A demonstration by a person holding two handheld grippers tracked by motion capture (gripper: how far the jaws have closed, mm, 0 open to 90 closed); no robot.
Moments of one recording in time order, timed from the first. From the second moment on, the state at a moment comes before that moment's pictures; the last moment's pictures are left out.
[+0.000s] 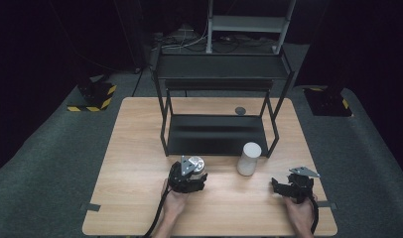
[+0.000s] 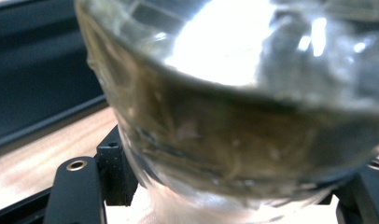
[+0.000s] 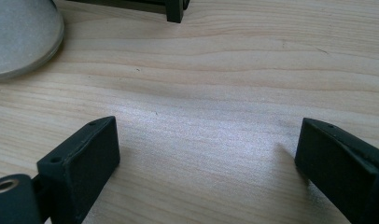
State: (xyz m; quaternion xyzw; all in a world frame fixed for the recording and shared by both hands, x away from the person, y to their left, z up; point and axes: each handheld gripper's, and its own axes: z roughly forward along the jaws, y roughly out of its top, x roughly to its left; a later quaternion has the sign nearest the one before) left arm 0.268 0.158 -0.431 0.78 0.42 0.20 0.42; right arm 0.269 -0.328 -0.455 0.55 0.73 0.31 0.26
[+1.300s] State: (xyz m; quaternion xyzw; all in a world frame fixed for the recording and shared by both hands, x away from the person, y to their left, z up) left arm 0.335 0.169 -0.257 0.81 0.37 0.16 0.44; right arm 0.269 -0.328 -0.455 0.55 0.73 0.31 0.26
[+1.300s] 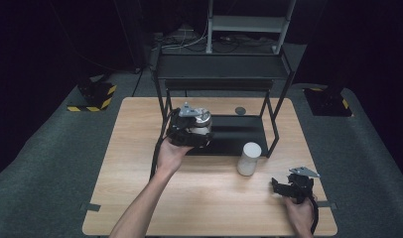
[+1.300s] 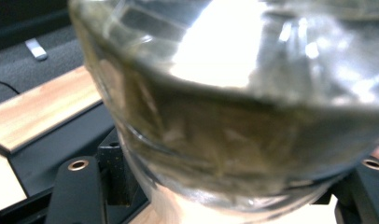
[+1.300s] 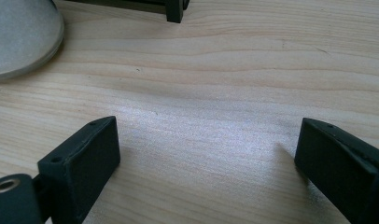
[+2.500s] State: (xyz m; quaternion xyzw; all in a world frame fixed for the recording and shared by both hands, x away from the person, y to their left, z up) left arm 0.405 0.148 -0.117 0.81 0.35 0.16 0.44; right arm 0.268 -0.326 -0.454 0.56 0.72 0.31 0.26
